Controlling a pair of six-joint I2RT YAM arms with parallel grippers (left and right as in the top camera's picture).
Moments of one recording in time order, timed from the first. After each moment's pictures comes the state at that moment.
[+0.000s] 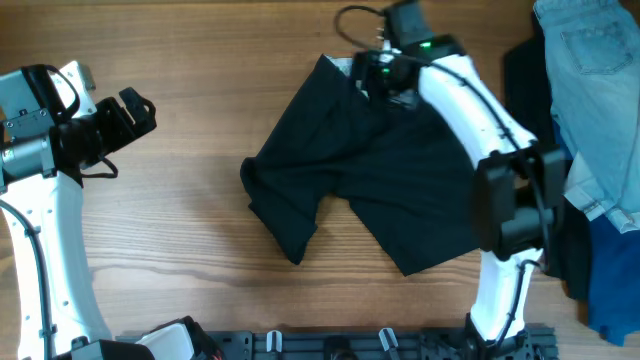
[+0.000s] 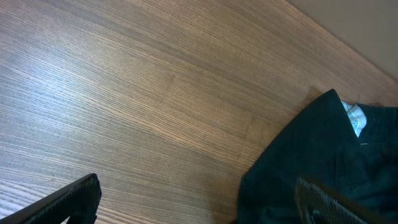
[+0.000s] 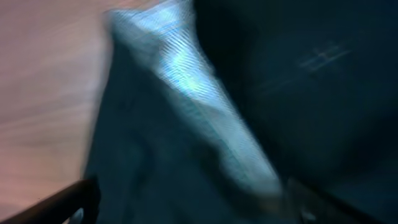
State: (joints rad) left arm 0.35 1.39 1.33 -0.89 0.29 -0.20; right arm 0.28 2.13 1.79 -0.83 -0.18 0.51
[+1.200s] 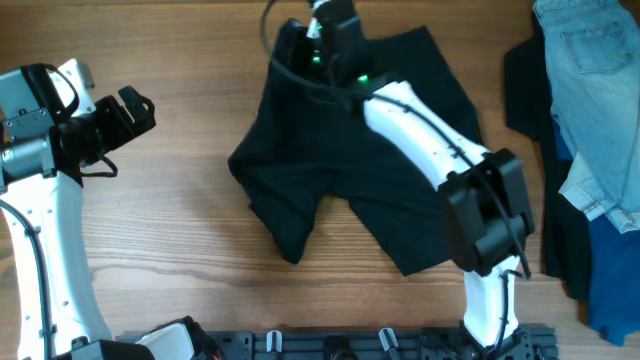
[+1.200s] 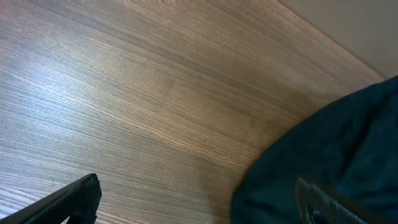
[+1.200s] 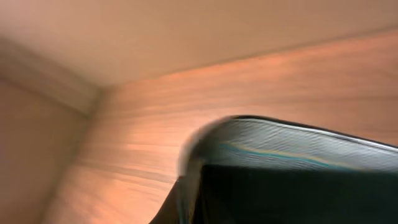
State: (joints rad) left arm 0.35 1.39 1.33 -0.88 0.29 -0.20; right arm 0.54 2.13 1.73 -0.03 -0.17 0.62
